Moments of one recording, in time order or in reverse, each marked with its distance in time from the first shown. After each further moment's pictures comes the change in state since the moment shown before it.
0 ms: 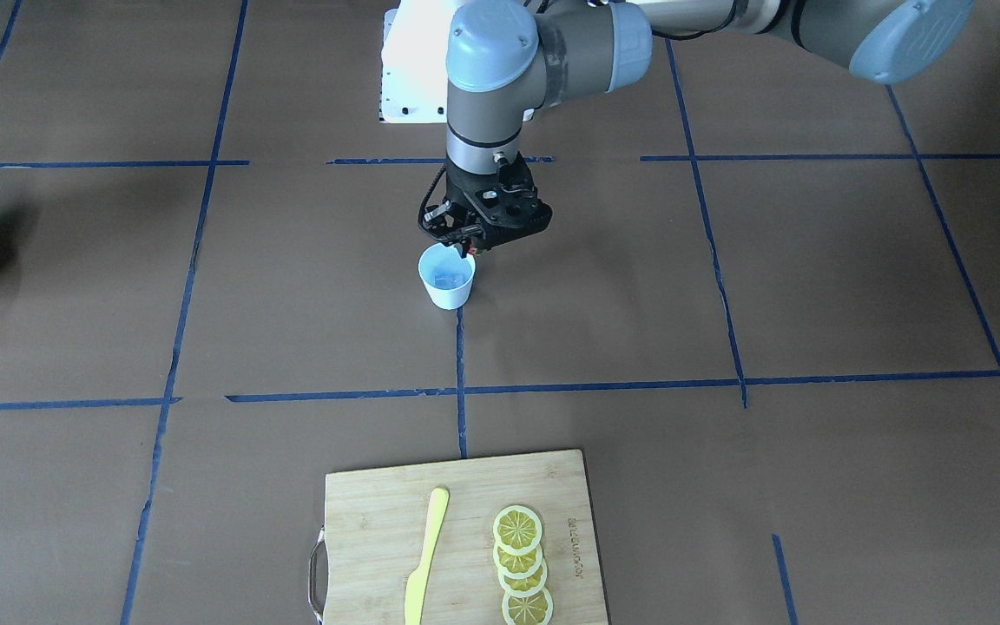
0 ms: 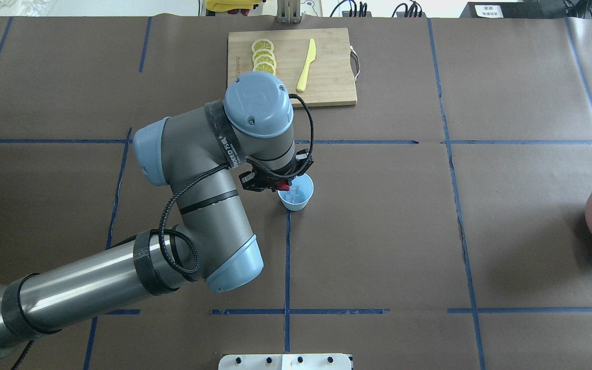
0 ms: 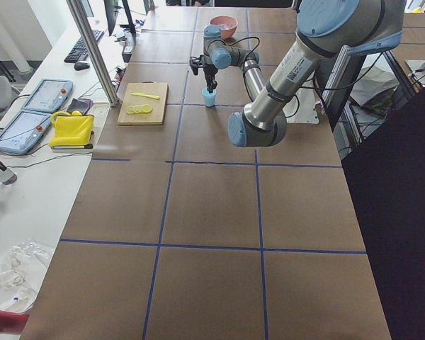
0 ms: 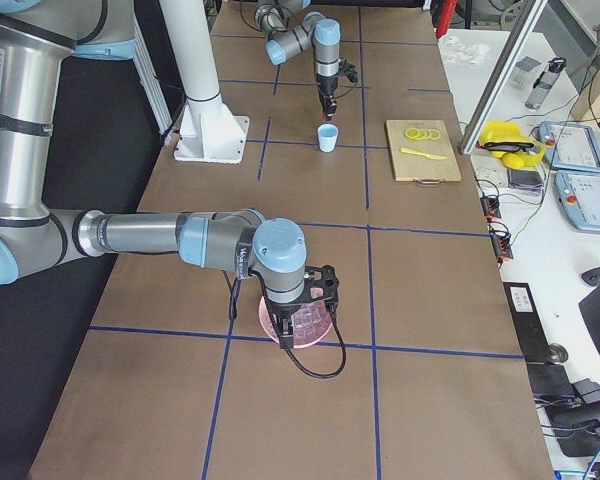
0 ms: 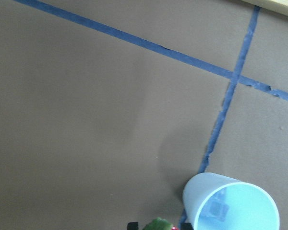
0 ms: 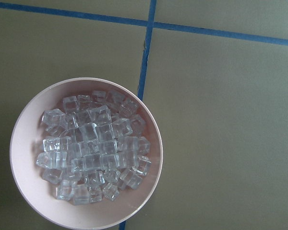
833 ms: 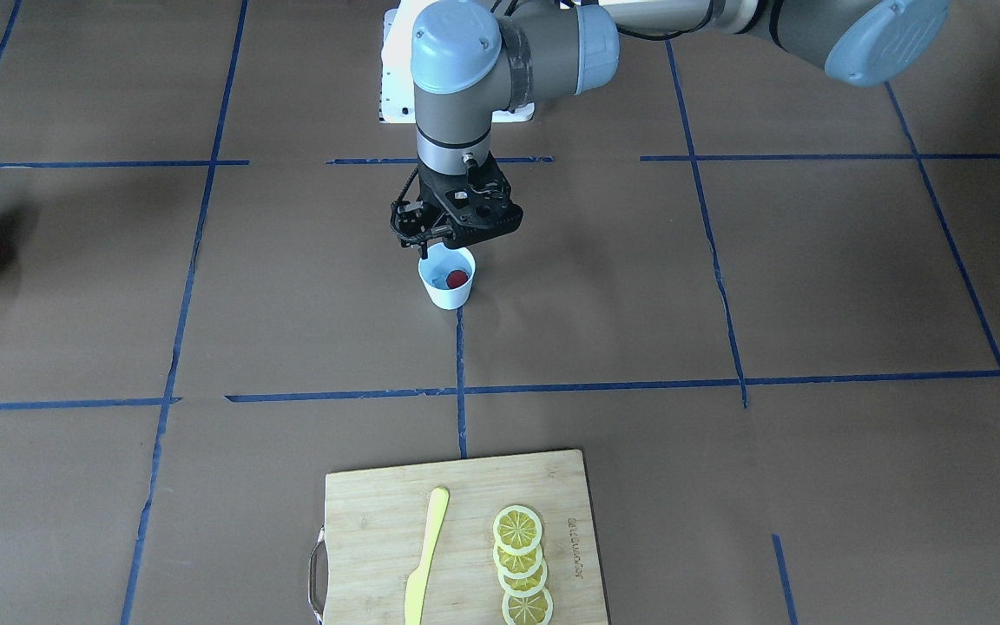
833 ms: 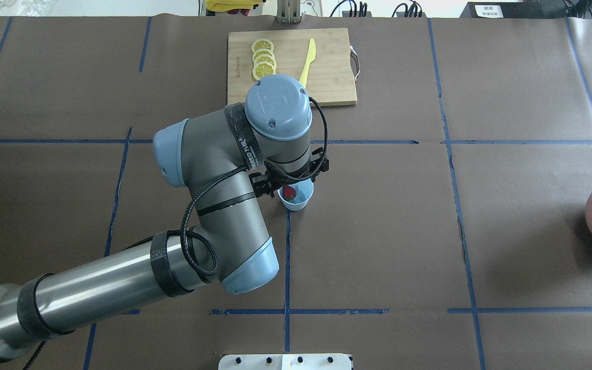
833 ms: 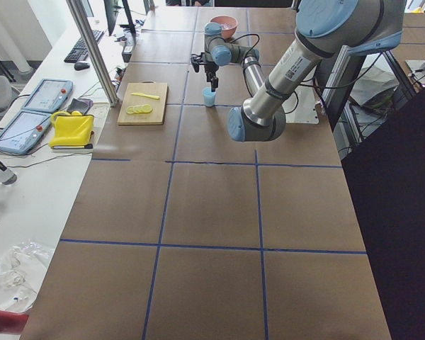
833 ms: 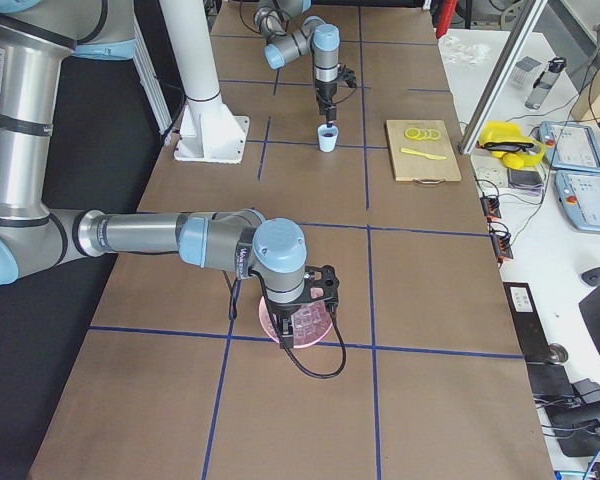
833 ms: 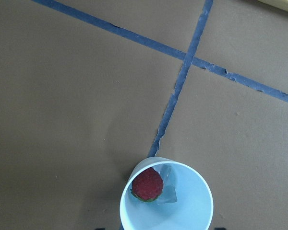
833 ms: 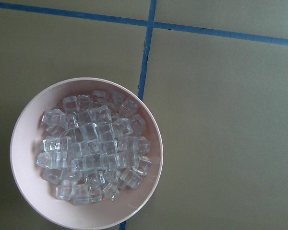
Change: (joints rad) left arm 0.010 -0.025 0.023 -0.002 0.003 0.007; right arm 0.000 0.000 0.000 0.000 0.001 0.000
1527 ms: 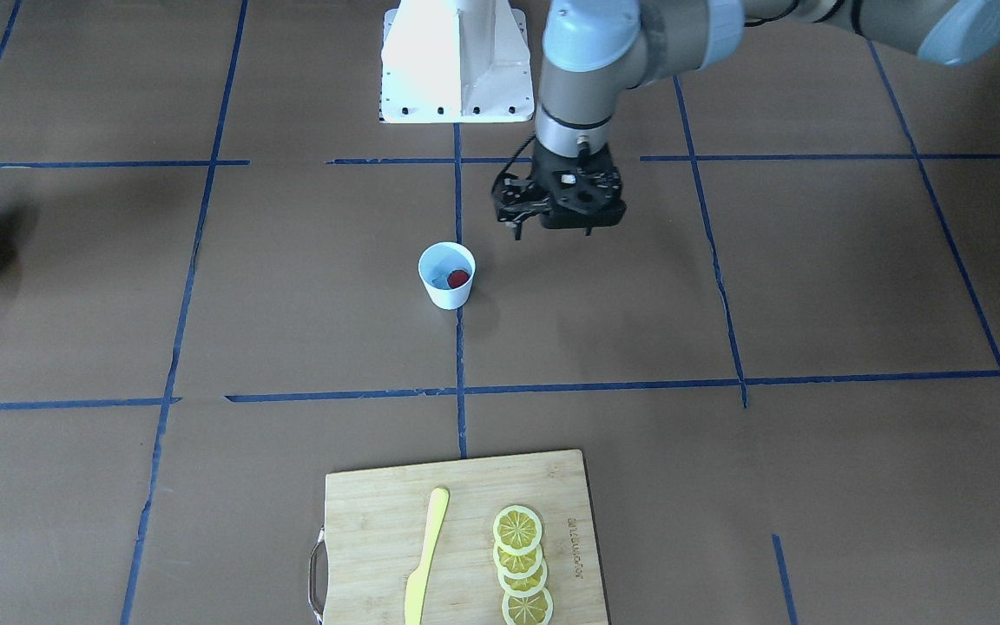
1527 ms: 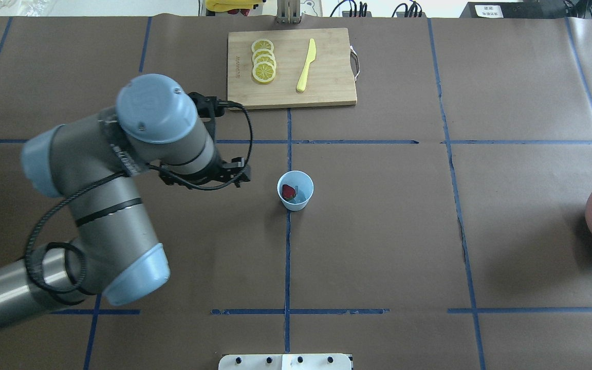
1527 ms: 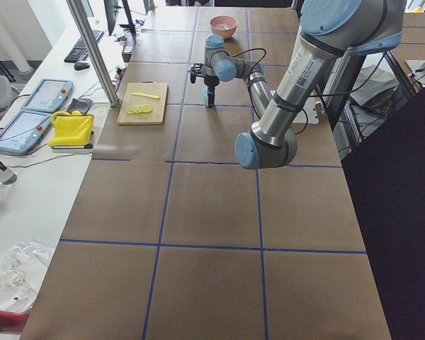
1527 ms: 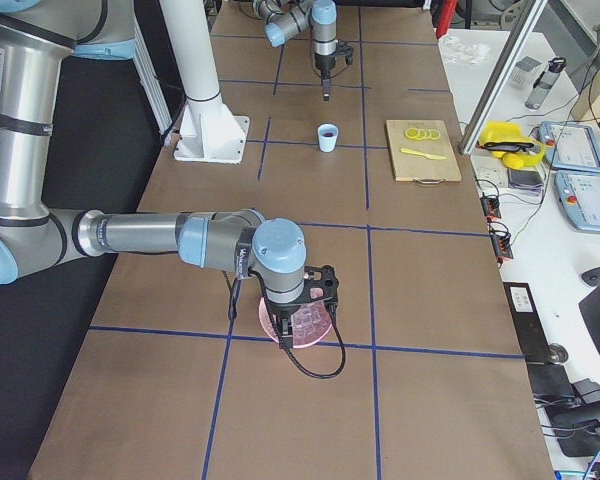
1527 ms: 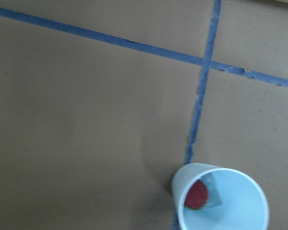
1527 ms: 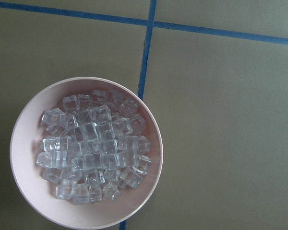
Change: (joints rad) left arm -0.109 0.371 -0.365 0.044 -0.032 0.476; right arm 0.000 -0.001 0.000 0.000 0.000 0.000
